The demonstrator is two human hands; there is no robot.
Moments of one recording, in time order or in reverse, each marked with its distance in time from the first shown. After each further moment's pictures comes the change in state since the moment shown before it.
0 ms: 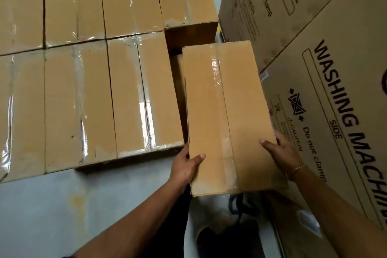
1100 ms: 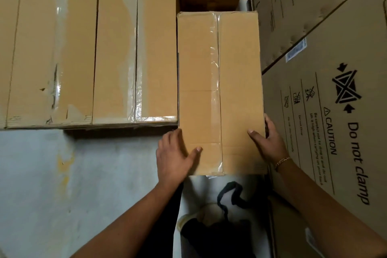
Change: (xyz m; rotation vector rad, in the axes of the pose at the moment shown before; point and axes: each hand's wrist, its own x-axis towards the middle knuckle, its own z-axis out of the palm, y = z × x) left_hand 0.067 -0.120 0.044 0.614 0.459 0.253; right_hand 0.116 0.120 0.073 -0.116 -0.123 -0.127
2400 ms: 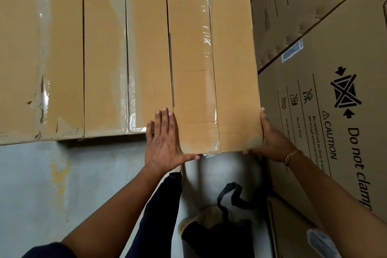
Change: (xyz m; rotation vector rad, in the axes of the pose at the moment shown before) left_hand 0.070 -0.006 -0.020 0.573 -0.168 0.266; right_hand 0.024 -0.027 -0.027 -0.526 -0.297 -0.042
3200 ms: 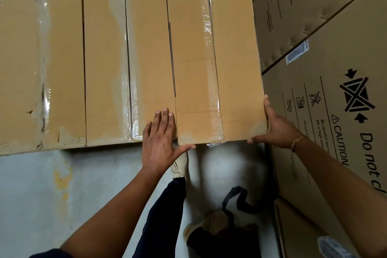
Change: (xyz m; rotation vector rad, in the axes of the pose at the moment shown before) left_hand 0.020 -0.020 -0.006 0.040 0.172 0.041; right_hand 0.035 -0.019 -0.029 -0.037 0.005 -0.022
